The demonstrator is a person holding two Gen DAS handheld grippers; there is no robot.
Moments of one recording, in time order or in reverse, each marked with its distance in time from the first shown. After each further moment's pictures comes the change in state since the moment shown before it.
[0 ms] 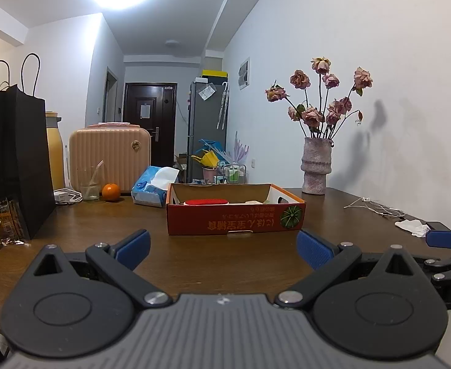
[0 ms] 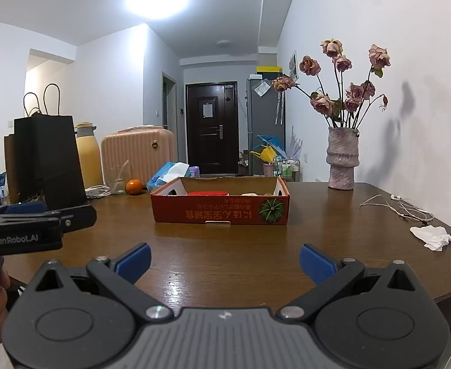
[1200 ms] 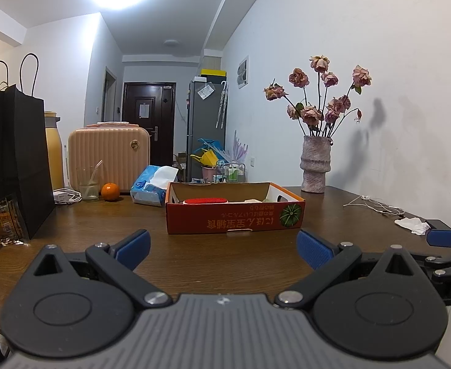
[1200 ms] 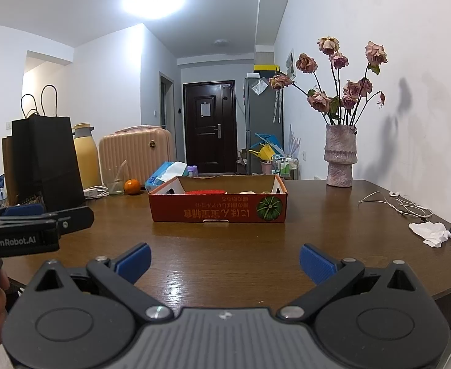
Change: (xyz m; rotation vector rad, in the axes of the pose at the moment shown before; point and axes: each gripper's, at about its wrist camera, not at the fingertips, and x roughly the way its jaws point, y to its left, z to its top) left arm 0.001 0.000 -0.002 0.004 0.003 -0.003; right arm 0.001 -0.004 -0.002 0.014 0.003 -0.005
